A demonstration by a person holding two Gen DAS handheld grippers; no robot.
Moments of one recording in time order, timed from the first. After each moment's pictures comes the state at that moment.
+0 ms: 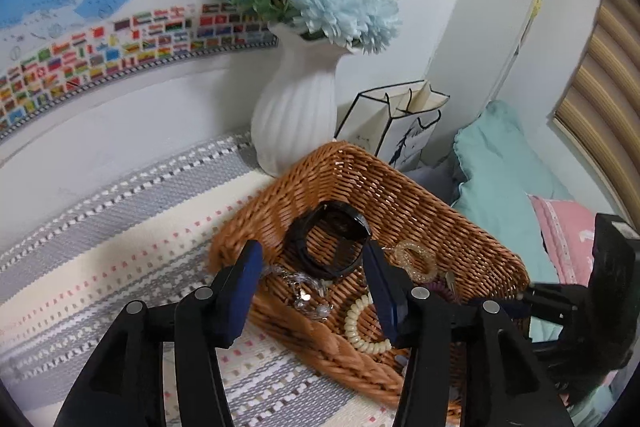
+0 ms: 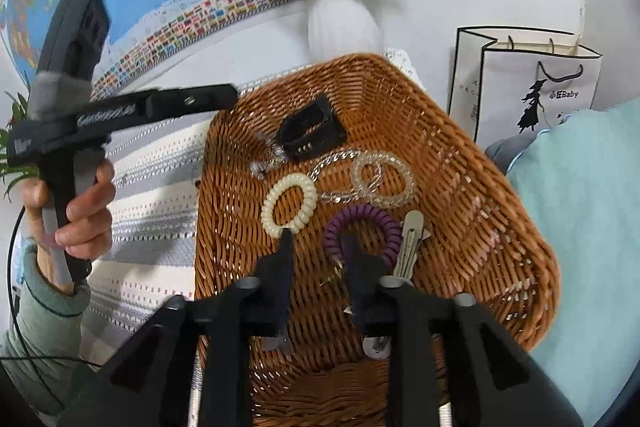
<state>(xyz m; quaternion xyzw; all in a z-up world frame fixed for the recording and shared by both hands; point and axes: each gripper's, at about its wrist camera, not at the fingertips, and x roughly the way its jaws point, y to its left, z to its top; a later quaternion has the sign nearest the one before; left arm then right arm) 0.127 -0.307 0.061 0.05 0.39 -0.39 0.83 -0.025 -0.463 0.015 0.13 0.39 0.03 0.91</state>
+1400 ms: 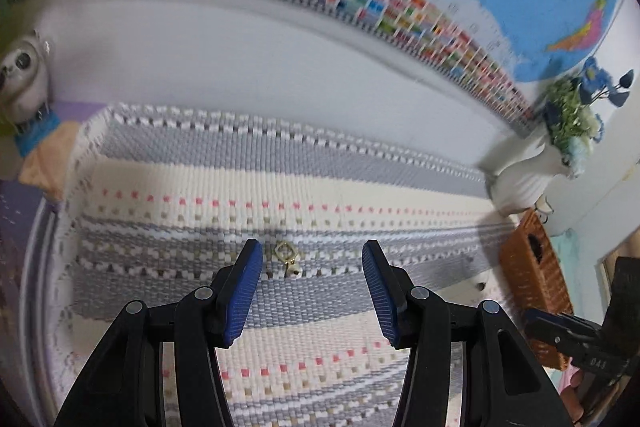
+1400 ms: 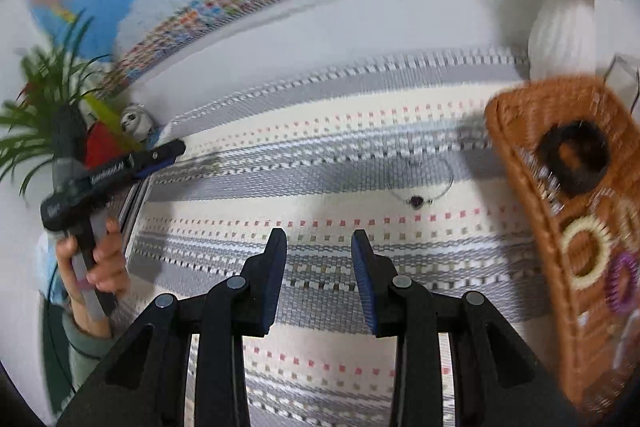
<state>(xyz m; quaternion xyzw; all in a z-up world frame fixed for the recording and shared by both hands) 0.179 0.041 0.000 -0.14 0.43 -0.18 0.87 0.084 -0.254 0.019 0.13 0.46 0.11 0.87</state>
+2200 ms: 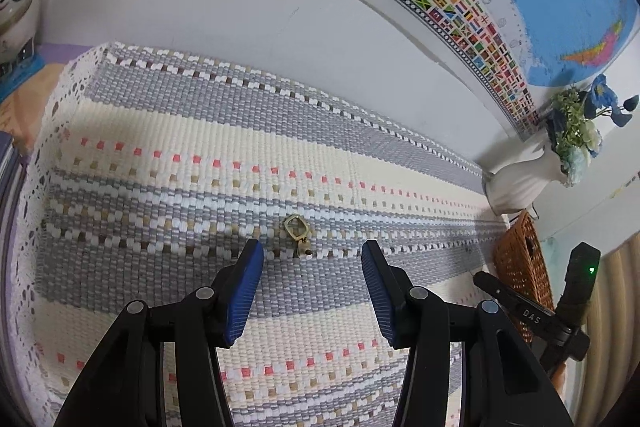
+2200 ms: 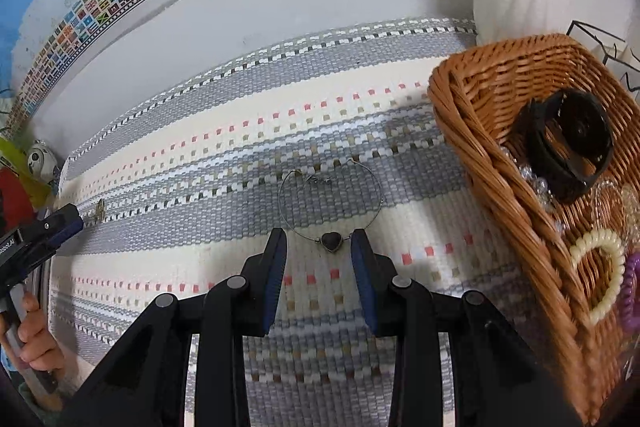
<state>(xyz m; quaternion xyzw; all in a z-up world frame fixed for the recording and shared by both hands) 0.182 0.056 -0.034 -0.20 0.47 -0.20 0.84 0.136 -0.273 -0.039 0.12 0.46 -0.03 0.88</state>
